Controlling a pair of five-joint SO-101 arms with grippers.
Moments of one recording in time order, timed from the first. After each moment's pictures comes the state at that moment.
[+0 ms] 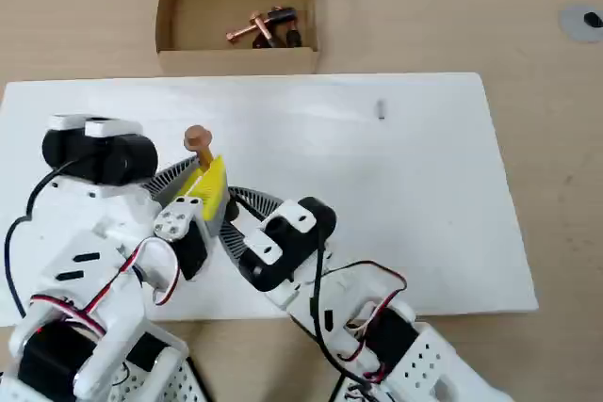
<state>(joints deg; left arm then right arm) 23.0 -81.8 43.6 62.2 8.5 -52.6 -93.4 92.0 15.9 -6.3</state>
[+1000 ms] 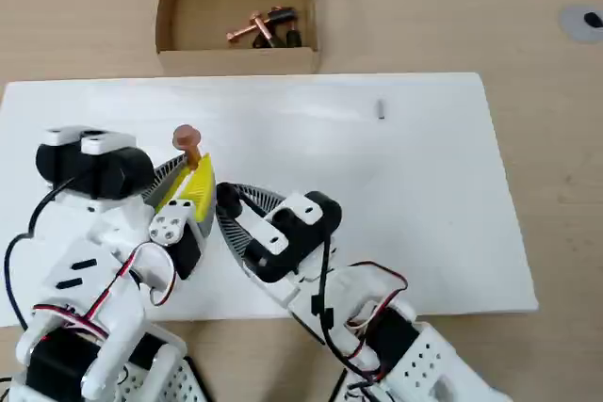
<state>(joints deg) 19.3 -87.5 51.2 57.7 4.2 -51.4 -93.4 92.1 15.9 -8.7</state>
